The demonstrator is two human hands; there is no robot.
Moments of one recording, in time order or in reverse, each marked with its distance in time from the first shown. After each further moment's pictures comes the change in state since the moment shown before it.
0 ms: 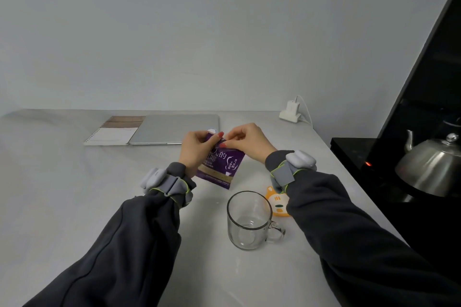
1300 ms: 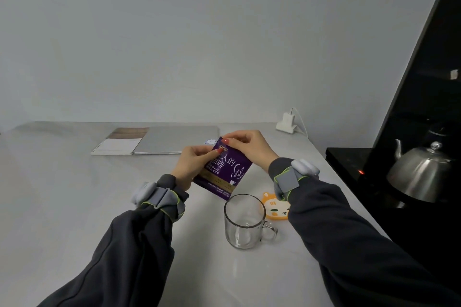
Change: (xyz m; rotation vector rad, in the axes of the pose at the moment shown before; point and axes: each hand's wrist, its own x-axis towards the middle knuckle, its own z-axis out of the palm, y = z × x) left_hand -0.041 0.026 -0.011 -0.069 -0.148 -0.104; right_hand -0.032 -0.026 -0.014 0.232 0.006 0.011
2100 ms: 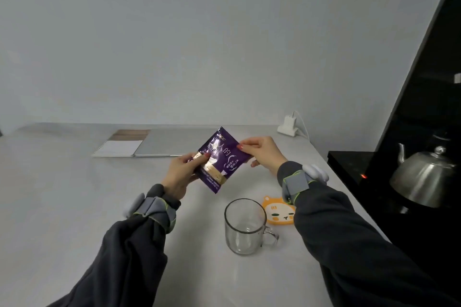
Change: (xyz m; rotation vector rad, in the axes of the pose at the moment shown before) left_hand 0.005 -0.020 -0.016 -0.202 0.121 -0.113; right_hand 0.006 0.019 -0.020 0.018 0.056 0.122
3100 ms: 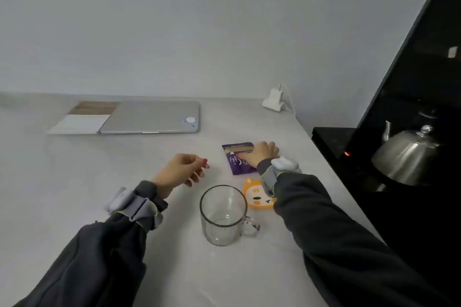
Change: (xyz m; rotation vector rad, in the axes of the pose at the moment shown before) left_hand 0.015 -0.041 0.023 0.475 -0.282 -0.090; right_hand 0.033 0.096 -0.010 -0.743 0.216 0.484
